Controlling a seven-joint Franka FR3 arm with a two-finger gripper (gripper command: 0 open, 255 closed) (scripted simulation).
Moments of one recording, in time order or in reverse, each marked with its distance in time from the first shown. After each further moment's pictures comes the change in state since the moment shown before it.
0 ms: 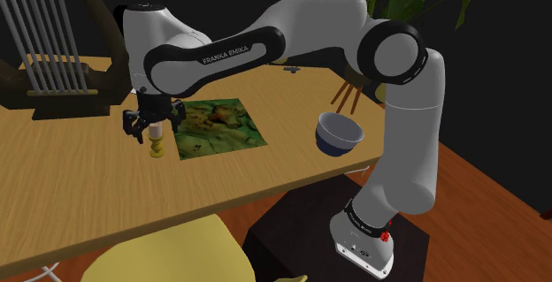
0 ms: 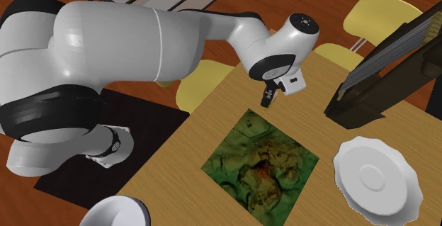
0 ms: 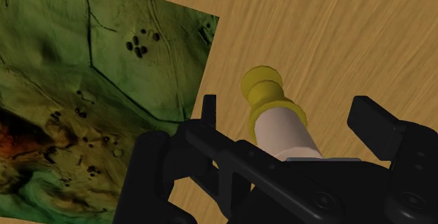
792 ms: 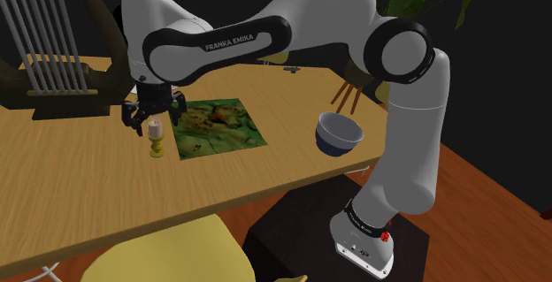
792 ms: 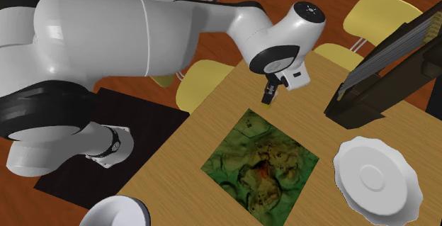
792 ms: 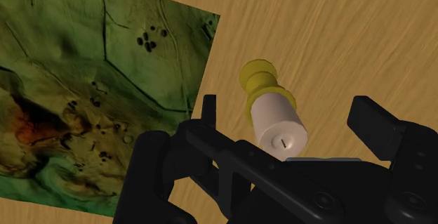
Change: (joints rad) arm -0.004 -0.033 0.008 0.024 0.015 -0.055 -0.009
